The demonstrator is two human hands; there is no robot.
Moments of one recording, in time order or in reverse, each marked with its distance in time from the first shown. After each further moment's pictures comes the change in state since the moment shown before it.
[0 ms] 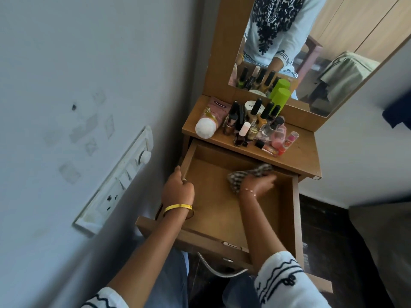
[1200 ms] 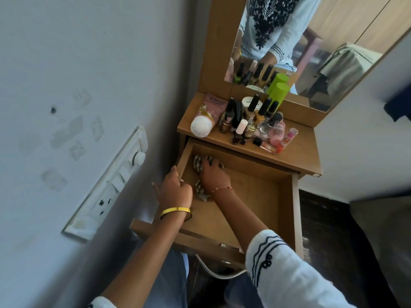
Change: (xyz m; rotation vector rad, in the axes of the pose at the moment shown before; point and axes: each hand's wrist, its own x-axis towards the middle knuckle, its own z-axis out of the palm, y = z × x) left_hand 0.005 -0.003 0.006 0.065 -0.016 0.001; right_hand -0.025 0.021 0.051 -1.225 -0.663 -0.944
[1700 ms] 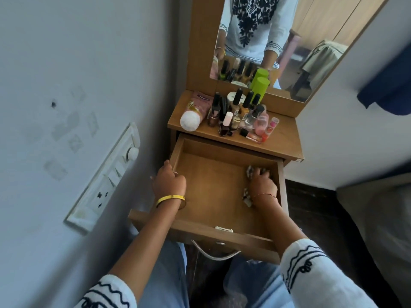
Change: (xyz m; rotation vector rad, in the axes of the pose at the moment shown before) left_hand 0.003 -0.005 0.003 0.083 0.006 0.052; right_hand -0.061 0.112 -0.011 -0.095 0.018 0.500
